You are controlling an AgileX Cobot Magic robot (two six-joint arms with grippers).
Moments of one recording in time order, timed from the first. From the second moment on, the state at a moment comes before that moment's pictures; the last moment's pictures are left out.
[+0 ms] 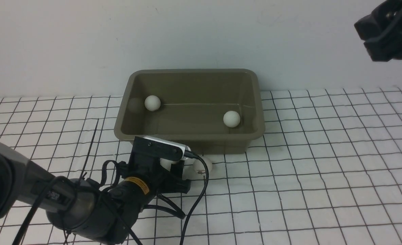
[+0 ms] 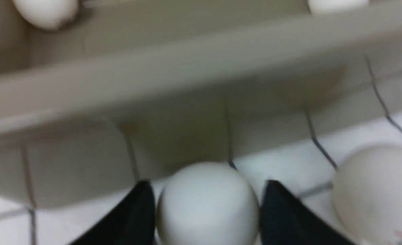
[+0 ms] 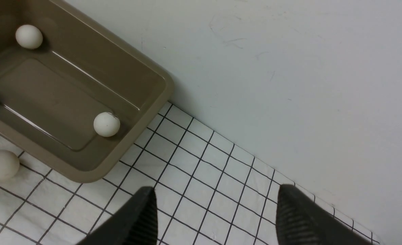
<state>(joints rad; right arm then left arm) 0.57 1.20 -1.41 -0.45 1.02 0.03 -0.51 2.02 -0.67 -0.23 -0.88 0.00</state>
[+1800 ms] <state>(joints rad) 0.57 1.20 -1.41 -0.43 1.02 0.03 -0.56 1.75 -0.38 -0.01 -0.91 -0.22</state>
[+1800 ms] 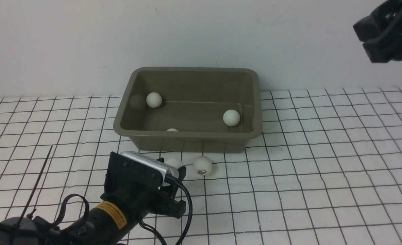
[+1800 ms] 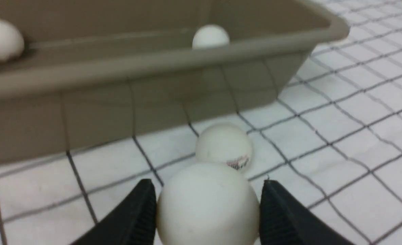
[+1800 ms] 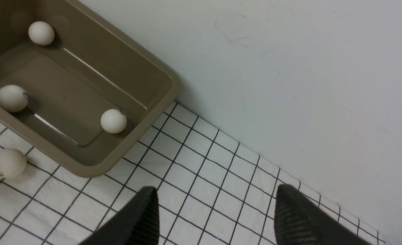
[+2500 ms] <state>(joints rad) 0.57 1.20 -1.41 -0.43 1.02 0.03 -0.56 1.41 -0.56 0.44 -0.29 -0.55</state>
